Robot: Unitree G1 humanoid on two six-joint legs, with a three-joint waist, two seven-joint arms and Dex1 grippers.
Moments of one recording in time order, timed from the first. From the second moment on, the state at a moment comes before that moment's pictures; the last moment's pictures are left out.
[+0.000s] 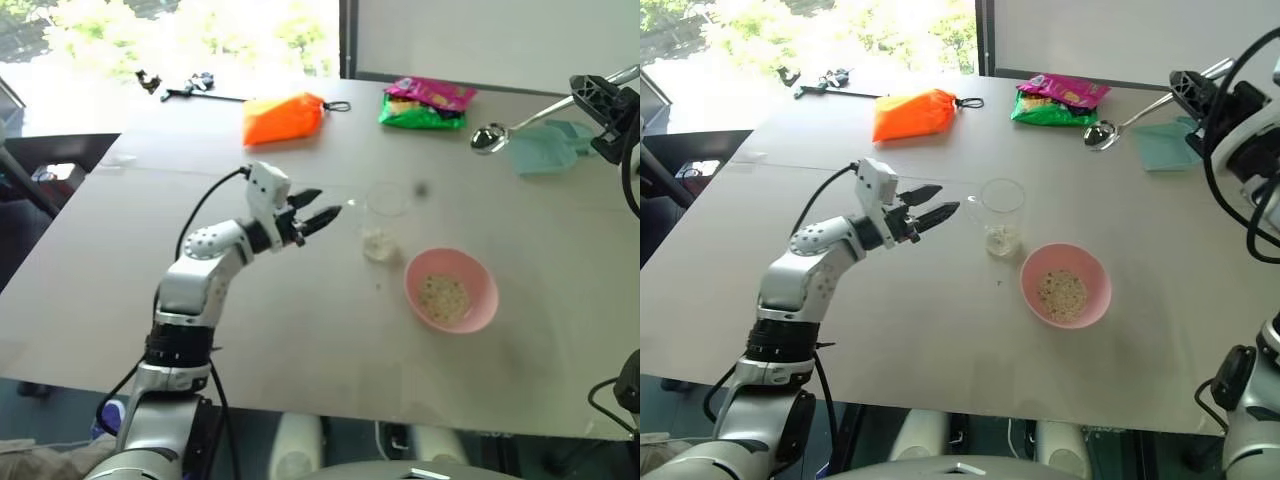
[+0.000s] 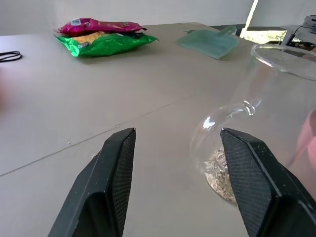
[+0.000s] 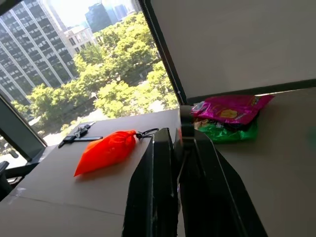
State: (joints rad) left arm -0.52 0.42 -0.01 0.04 -0.37 0.43 -0.74; right arm -0.65 -0.74 -0.57 -0.31 1.45 1.03 -0.29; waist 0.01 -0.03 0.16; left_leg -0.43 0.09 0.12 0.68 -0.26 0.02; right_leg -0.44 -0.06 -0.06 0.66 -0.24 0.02
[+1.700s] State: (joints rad) left arm -0.71 0.24 -0.01 0.30 -0.17 0.02 -0.59; right arm -0.86 -0.78 0.01 -0.44 1.32 0.92 -0.15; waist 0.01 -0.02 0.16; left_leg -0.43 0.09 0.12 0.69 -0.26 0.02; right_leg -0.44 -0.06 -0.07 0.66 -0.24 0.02
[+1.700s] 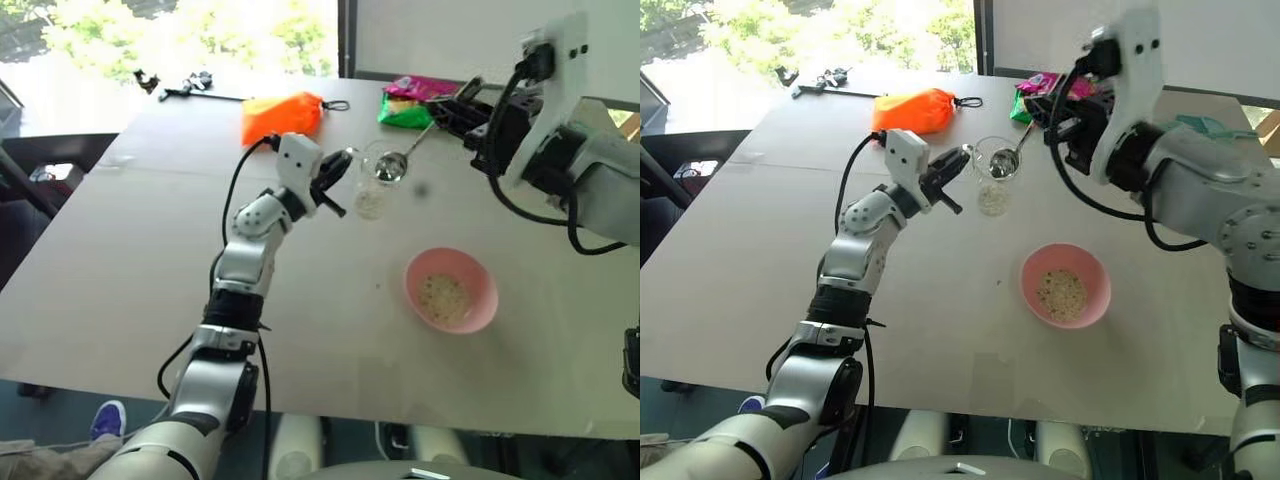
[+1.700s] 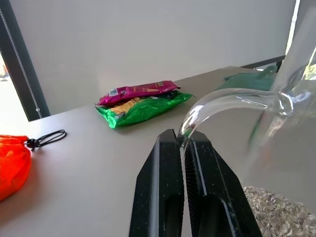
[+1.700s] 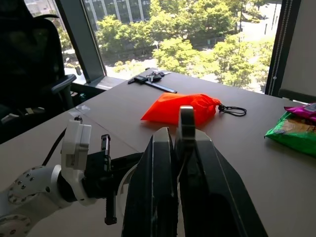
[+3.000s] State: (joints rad) left arm -0.69 0.23 -0.01 0.30 -0.12 -0.05 -0.56; right arm -0.94 -0.27 -0.27 -0.30 1.05 1.33 -0.10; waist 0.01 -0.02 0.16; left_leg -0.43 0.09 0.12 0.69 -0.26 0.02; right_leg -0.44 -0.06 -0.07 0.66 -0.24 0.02
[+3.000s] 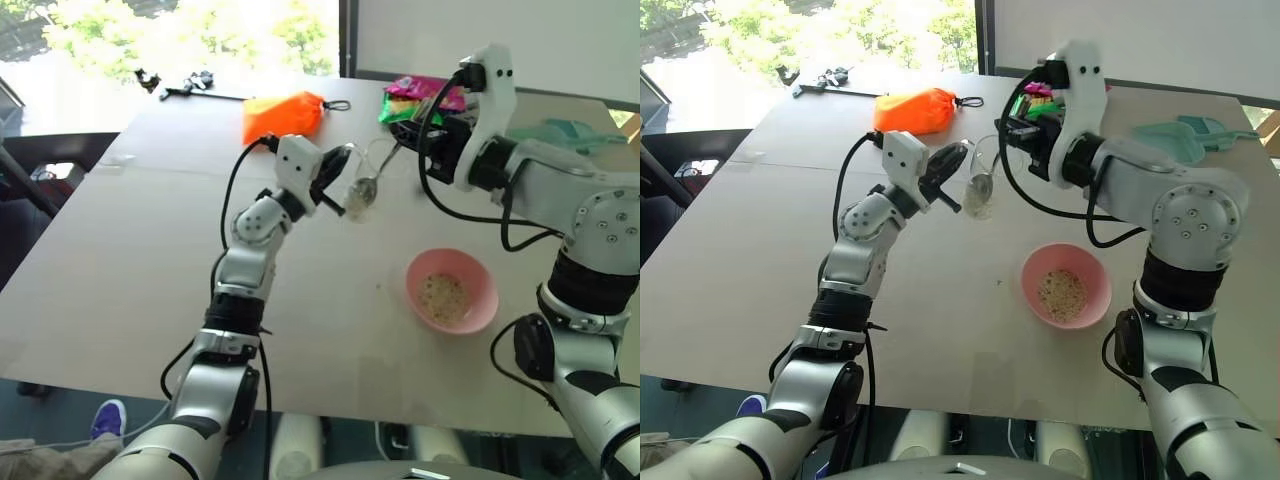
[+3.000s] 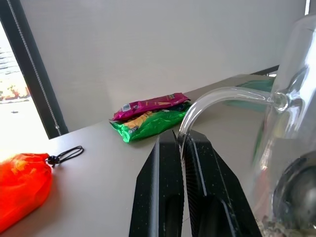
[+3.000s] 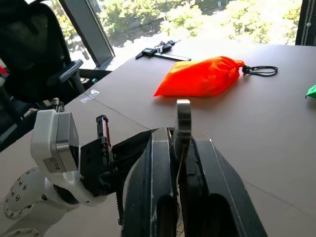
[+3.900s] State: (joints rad) left arm -0.66 0.20 -0.05 0.30 -0.12 0.00 -0.59; right arm -0.73 -0.52 -0.39 -0.22 1.87 0.99 -0.71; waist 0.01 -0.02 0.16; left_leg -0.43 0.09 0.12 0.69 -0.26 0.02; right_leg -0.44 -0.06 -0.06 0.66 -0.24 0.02
